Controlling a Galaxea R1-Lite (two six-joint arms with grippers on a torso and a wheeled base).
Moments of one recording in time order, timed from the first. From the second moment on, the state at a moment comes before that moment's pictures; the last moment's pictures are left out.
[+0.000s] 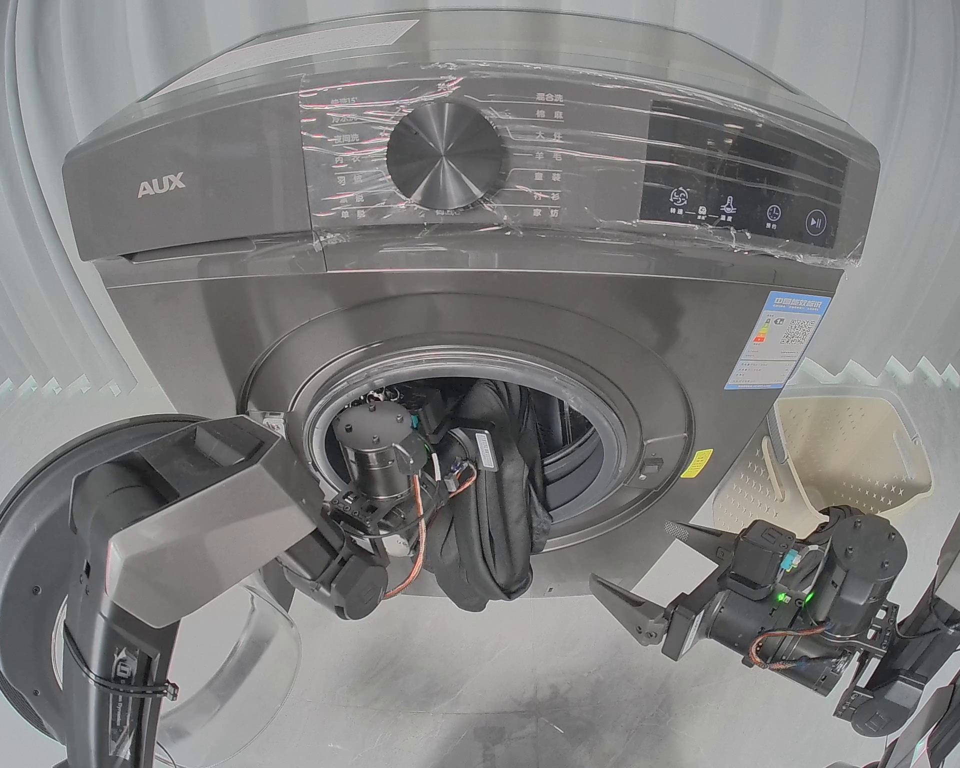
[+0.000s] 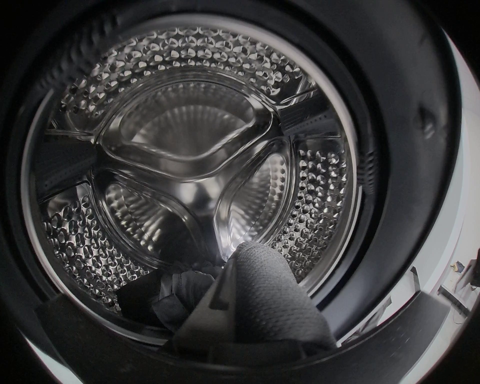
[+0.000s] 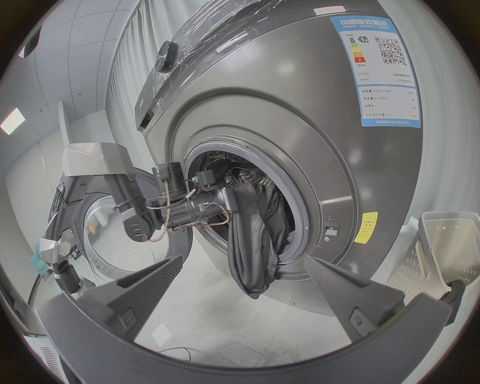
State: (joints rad) left arm -0.57 2.39 -1.14 -1.37 0.14 -0.14; right arm 0.73 1.82 -0.16 -1.54 -0.09 0.10
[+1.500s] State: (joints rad) left arm -0.47 2.72 -1.81 -0.98 0.26 -0.14; right arm 0.73 1.85 -0.15 -1.54 -0.08 0.11
